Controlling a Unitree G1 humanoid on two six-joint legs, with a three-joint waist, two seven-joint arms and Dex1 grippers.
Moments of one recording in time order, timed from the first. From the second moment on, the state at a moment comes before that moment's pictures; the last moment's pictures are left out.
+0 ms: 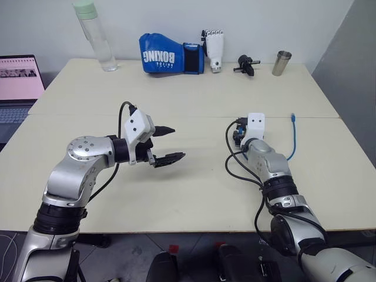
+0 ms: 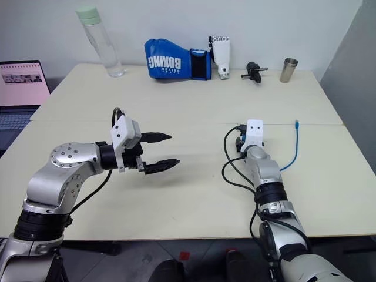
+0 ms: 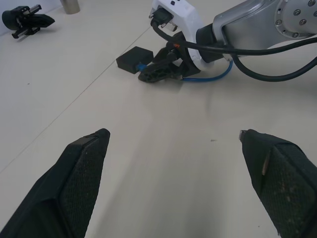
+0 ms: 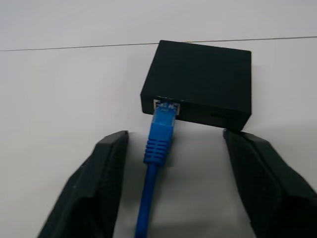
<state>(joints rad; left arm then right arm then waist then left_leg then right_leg) -0.48 0.72 0.00 -0.20 -0.40 0.53 -1.00 -0.81 -0.08 -0.10 0.58 0.13 0.50 -0.11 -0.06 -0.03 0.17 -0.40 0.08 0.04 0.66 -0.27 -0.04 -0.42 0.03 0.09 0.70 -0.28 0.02</state>
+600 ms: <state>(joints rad) -0.51 0.70 0.02 -0.19 -0.44 0.59 -0.97 -0.66 -0.23 0.02 0.40 0.07 0.42 0.17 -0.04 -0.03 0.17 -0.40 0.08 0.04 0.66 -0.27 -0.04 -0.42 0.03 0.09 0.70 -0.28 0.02</state>
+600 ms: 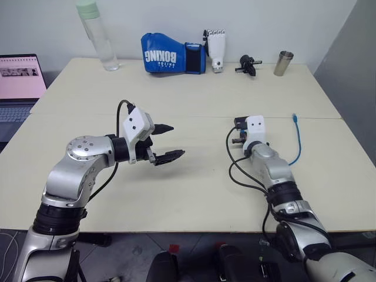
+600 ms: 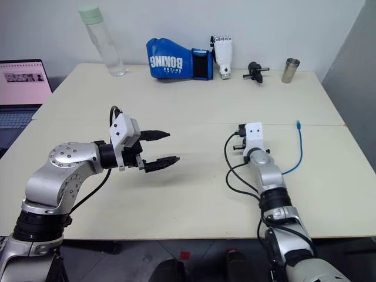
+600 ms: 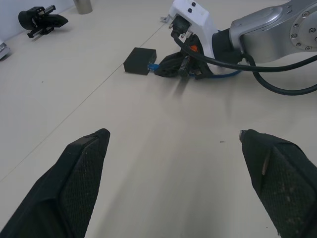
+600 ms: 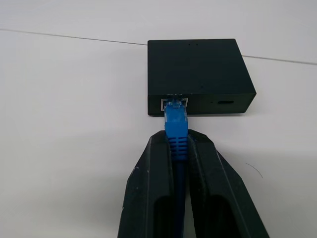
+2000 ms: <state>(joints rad) -0.92 0.43 -0.02 0.32 -0.58 0.67 -1.17 -0.73 -0.67 0.22 0.33 -0.30 -0.85 0.57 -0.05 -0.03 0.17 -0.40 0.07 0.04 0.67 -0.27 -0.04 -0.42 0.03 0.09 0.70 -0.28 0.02</state>
